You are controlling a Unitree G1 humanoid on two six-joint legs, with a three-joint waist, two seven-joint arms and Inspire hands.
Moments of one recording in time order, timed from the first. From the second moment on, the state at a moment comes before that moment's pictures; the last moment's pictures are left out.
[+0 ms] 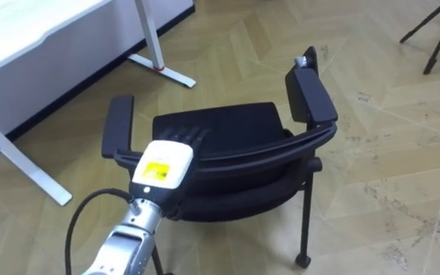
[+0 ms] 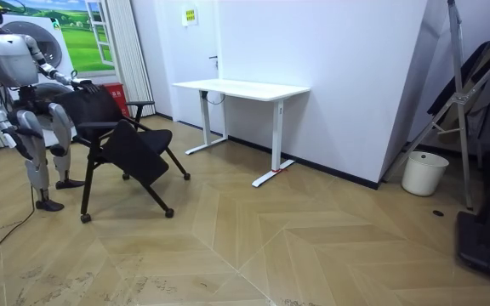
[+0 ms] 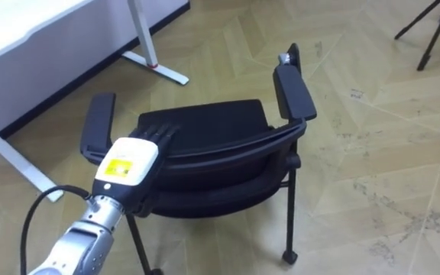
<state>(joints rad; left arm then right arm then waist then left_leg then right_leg) 0.04 0.30 -0.42 0.17 1.10 0.06 0.23 0.03 -0.24 0.02 1.32 0.42 -0.02 0.11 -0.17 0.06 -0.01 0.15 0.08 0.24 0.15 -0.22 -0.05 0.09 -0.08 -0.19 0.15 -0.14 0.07</state>
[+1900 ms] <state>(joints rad) -0.03 0.43 -0.32 0.14 1.03 -0.10 0.18 -0.02 -0.43 0.06 0.16 -0.72 -0.11 -0.31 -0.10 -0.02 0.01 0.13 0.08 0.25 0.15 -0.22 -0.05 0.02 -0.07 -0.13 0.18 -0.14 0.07</state>
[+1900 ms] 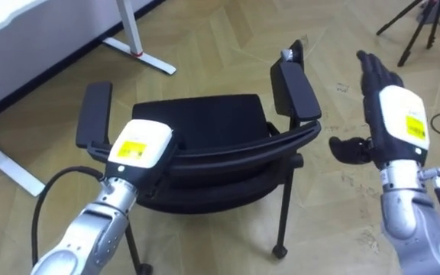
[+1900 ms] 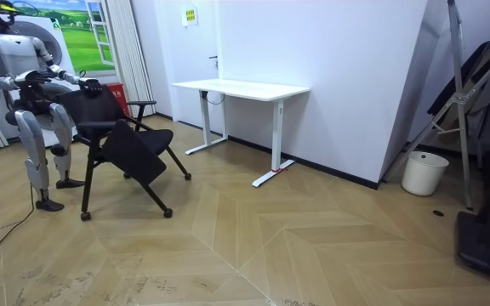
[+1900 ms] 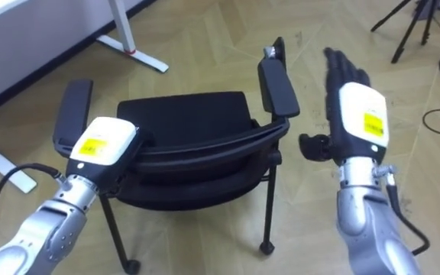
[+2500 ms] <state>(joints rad) -0.06 0.49 -0.33 0.14 1.04 -0.22 0.19 -0.02 -0.56 0.16 0.14 -0.84 -0.18 -0.13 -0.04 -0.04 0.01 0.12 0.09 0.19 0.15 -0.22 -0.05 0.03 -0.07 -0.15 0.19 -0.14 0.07</state>
